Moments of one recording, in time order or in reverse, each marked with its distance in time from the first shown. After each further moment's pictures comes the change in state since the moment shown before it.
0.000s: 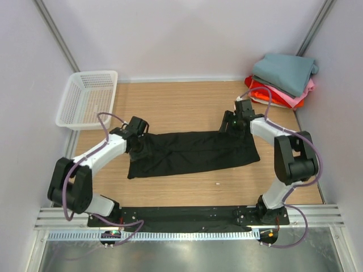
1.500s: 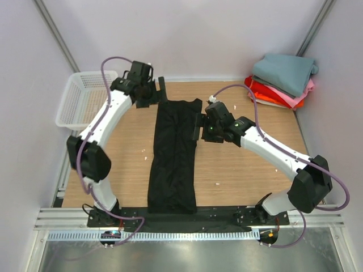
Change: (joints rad) left arm 0.025 0.510 1.079 -0.169 0.095 0.236; right arm 0.466 -0.241 0.156 -0.304 0.163 0.211
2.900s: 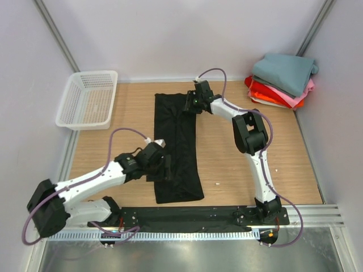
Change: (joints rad) left arm -0.477 -0.823 -1.266 0.259 -0.039 -0.383; right arm -0.234 0.965 0.701 0.330 -0.212 -0.149
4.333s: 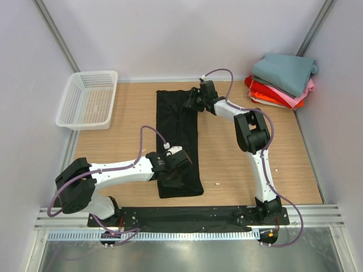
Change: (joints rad) left arm -0.250 0.368 0.210 -0.056 -0.149 -0.152; right arm -0.044 -0.003 -0.088 0.210 -0.033 0.080
